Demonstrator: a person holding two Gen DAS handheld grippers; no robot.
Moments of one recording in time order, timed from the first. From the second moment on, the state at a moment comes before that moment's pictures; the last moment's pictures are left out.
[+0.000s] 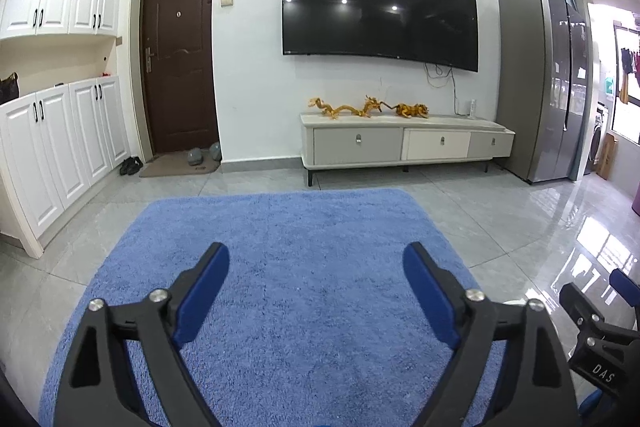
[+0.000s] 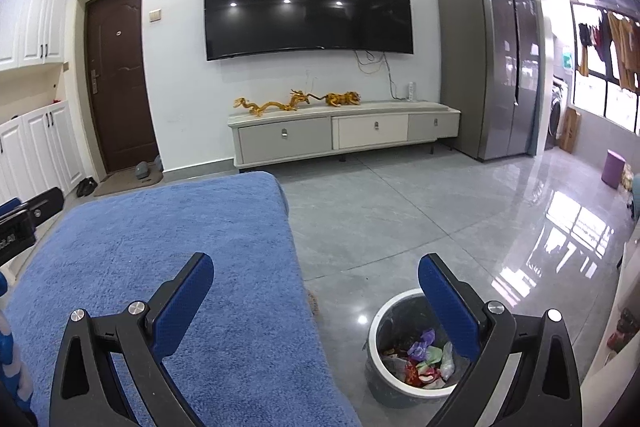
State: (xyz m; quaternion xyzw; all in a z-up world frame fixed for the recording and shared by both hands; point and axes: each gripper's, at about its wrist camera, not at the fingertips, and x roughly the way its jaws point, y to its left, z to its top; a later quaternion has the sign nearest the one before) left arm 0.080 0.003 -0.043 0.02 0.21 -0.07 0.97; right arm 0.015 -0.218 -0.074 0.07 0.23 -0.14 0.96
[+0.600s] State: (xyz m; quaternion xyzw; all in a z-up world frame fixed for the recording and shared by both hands) left arm 0.074 -0.002 -0.041 0.03 0.19 -0.05 0.98; right arm 0.007 -0.222 -0.081 0.07 0.25 -0.14 0.96
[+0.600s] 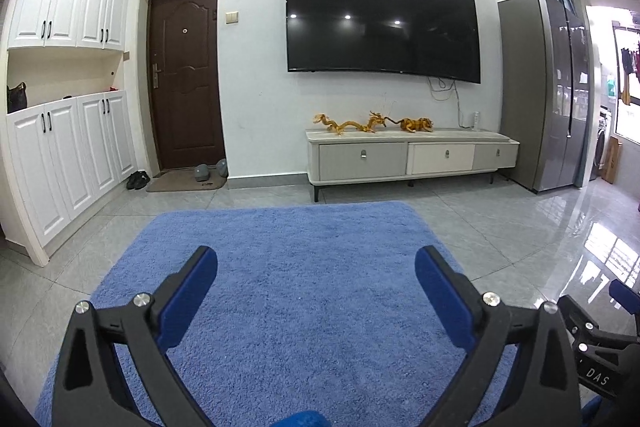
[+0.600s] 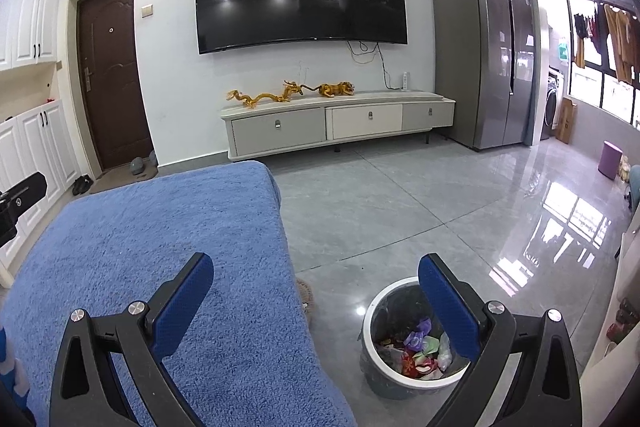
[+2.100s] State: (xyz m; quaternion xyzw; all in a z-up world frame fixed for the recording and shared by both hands) left arm 0.077 0.011 -0.051 0.04 0.22 0.01 0.98; right arm -0.012 -0.231 -0.067 0.05 0.21 -0.16 0.96
